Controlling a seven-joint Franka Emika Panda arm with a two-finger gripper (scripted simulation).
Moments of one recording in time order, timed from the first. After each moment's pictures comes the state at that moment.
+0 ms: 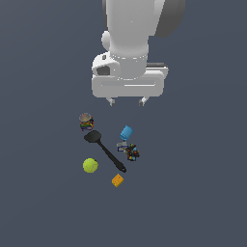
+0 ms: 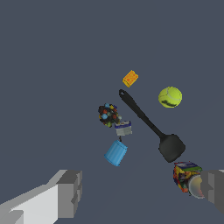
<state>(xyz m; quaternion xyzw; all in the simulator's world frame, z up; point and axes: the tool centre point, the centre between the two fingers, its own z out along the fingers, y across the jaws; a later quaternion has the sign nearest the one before) -0.004 0.012 0.326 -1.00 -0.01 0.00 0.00</state>
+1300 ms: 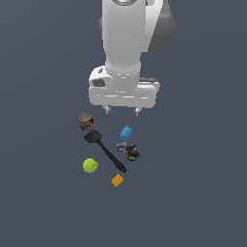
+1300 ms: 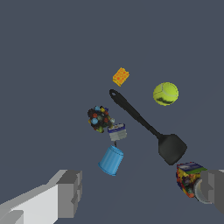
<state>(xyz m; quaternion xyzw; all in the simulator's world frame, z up) -0.001 -0.004 0.291 -1.00 0.03 -0.01 -0.01</state>
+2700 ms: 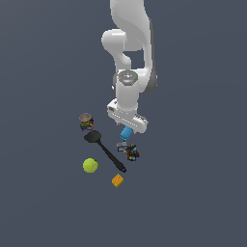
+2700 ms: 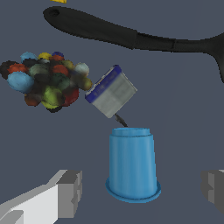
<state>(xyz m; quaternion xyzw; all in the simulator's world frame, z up) -0.081 0.015 0.091 -0.96 0.29 0.00 0.00</state>
